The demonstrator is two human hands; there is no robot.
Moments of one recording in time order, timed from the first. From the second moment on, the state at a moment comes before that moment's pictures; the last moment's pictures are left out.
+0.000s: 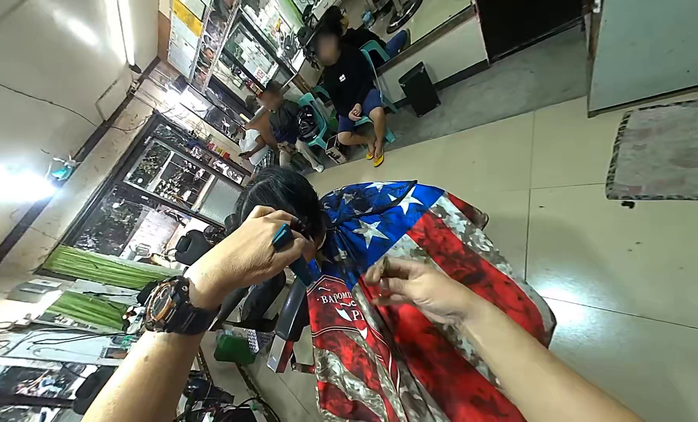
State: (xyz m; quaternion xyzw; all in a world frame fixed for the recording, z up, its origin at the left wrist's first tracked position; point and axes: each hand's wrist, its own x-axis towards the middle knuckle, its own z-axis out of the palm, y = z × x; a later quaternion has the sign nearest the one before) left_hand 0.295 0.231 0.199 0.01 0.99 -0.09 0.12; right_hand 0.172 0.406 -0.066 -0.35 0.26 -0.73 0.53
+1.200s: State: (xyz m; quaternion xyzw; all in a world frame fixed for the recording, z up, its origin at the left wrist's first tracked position) left_hand 0.289 0.240 0.194 0.01 0.99 -0.10 0.14; right_hand 0.145 0.365 -0.031 -0.64 0.39 -0.52 0.41
